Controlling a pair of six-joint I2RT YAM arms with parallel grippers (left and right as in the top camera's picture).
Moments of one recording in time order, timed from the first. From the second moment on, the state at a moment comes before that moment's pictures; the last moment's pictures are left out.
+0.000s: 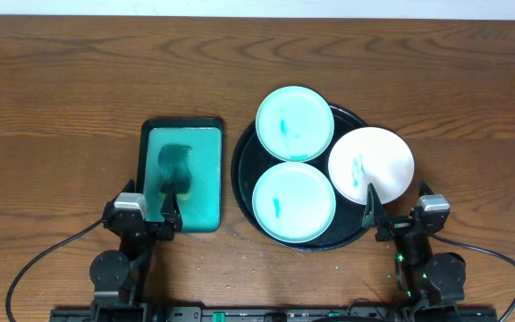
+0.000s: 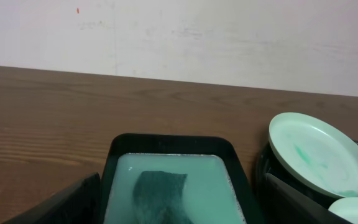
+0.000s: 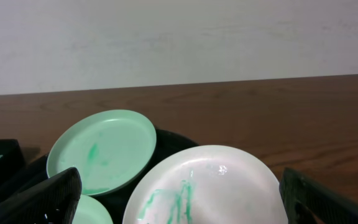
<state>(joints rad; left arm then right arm) -0.02 0.01 0.03 -0.11 0.11 -0.13 0.14 0.00 0.01 -0.07 0.00 0.15</state>
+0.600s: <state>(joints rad) -0.02 0.01 0.03 -0.11 0.11 -0.13 0.14 0.00 0.01 -0.07 0.00 0.15</state>
